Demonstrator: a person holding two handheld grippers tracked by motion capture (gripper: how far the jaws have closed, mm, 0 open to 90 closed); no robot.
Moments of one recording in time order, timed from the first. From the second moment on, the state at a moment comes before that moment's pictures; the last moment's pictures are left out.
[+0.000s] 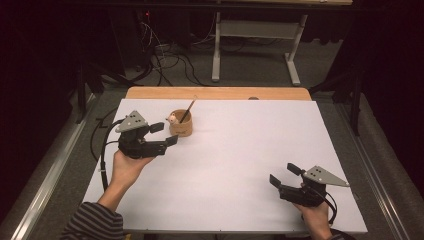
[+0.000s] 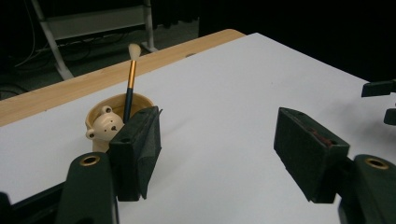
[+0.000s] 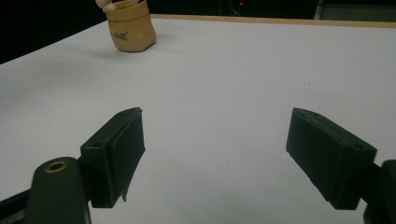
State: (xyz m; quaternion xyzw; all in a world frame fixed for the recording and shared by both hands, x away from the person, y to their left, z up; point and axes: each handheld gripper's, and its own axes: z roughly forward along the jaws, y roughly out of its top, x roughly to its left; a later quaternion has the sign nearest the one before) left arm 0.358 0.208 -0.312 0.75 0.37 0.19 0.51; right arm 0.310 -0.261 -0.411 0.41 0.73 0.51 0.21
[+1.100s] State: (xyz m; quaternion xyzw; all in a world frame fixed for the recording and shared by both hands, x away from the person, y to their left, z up) left arm 0.332 0.211 -0.326 0.76 0.37 0.17 0.52; right arm 0.309 -0.260 -0.411 0.41 0.72 0.51 0.21
